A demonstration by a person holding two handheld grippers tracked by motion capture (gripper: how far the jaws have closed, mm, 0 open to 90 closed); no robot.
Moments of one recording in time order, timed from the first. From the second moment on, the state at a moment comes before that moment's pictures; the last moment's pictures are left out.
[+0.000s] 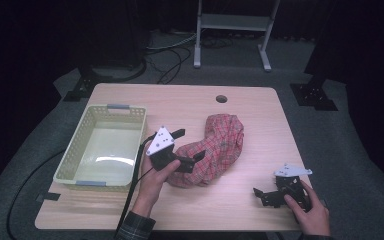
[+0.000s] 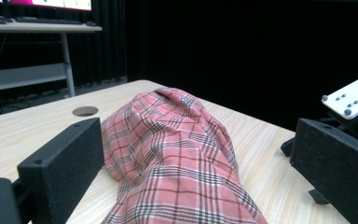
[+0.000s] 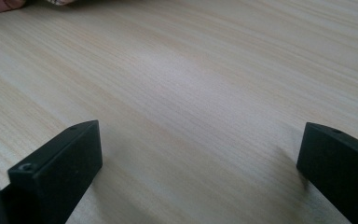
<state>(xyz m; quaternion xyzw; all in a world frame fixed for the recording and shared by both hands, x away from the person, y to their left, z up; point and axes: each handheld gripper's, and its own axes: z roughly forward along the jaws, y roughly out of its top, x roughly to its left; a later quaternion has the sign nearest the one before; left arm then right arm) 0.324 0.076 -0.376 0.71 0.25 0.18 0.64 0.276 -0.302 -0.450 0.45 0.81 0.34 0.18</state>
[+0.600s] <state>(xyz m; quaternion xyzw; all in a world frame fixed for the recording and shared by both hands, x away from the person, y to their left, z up) 0.297 0.086 -0.390 0.69 0.24 0.18 0.66 0.276 -0.302 -0.450 0.45 0.81 0.34 0.18</state>
